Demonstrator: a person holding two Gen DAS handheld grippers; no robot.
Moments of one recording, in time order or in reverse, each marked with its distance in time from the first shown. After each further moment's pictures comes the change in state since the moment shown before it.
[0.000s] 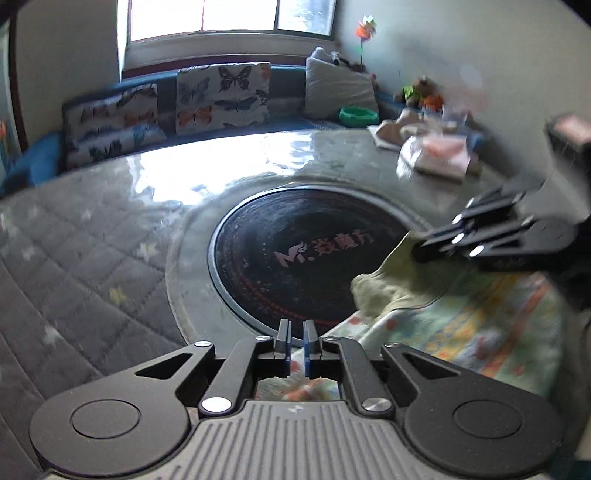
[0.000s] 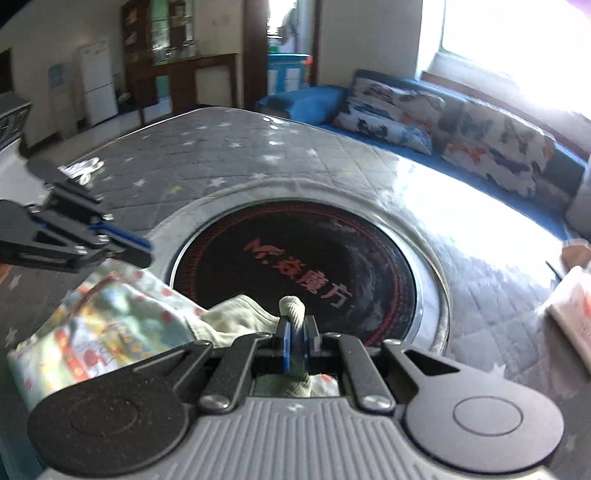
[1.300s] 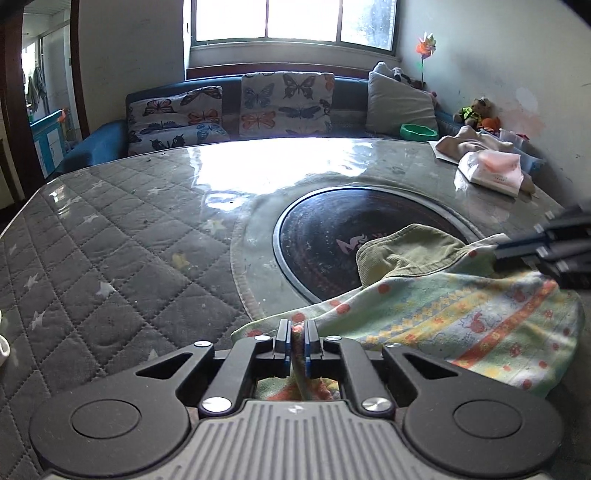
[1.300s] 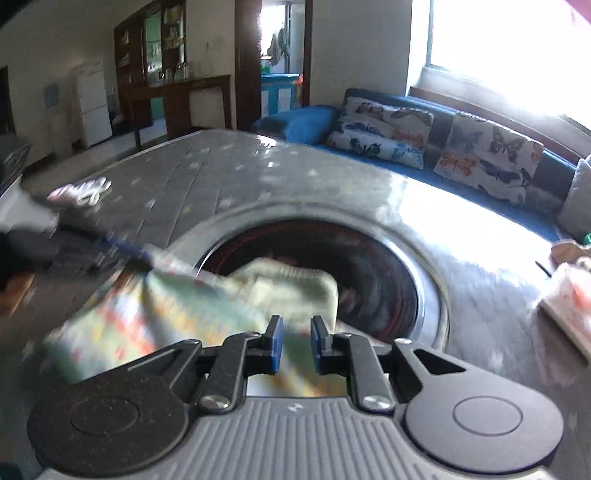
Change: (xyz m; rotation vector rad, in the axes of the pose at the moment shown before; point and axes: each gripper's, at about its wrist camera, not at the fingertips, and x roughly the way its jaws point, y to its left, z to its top) left arm -0.005 0.003 -0.022 -0.096 -0.039 0.198; right arm -0.026 0.013 -0.017 0.018 -0.063 -0.017
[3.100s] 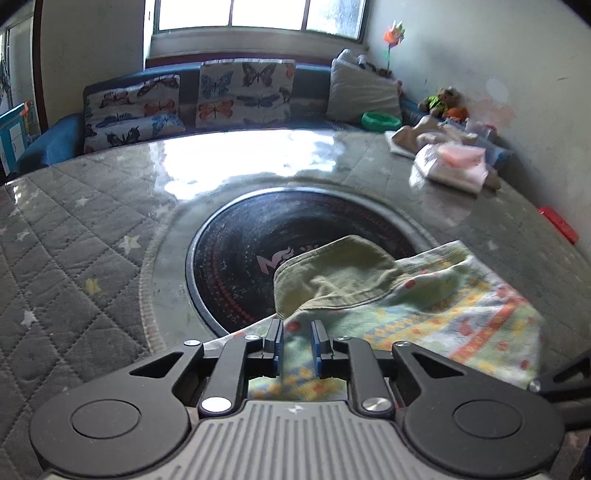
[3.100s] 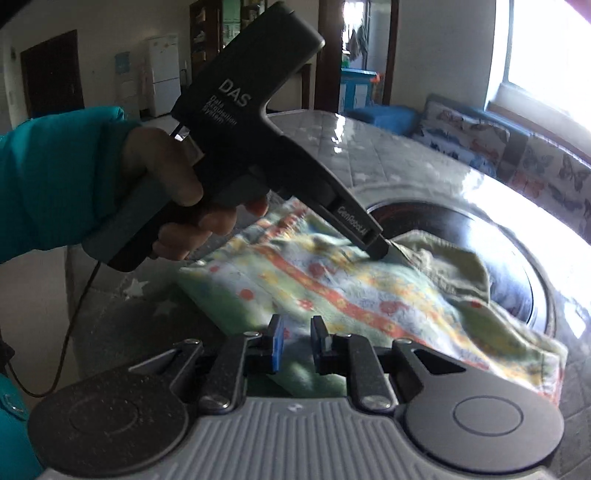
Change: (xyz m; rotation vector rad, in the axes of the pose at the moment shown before) left arm 0.019 -0.045 0.028 0.020 0.030 -0.142; right arm -0.013 0.105 -0.028 -0.168 -0.012 0.180
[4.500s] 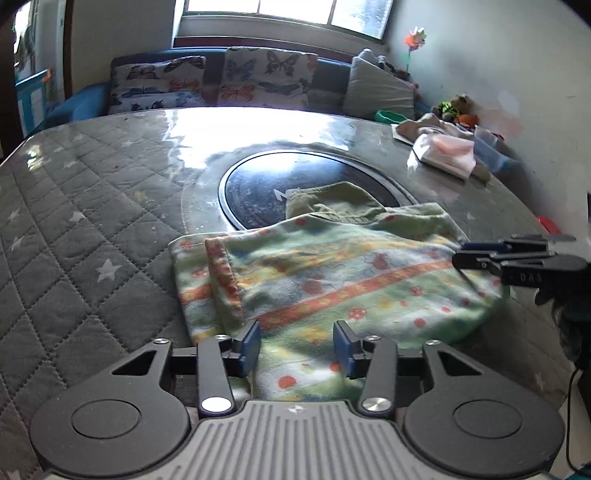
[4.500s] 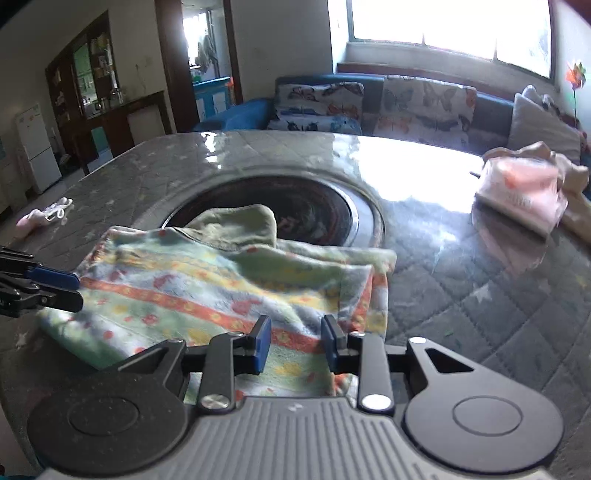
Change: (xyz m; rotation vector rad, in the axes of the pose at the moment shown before) left arm -0.062 -0.001 -0.063 -0.108 0.042 0.015; right arm -0.034 -0.114 -0.055 0.394 -0.014 -0.288
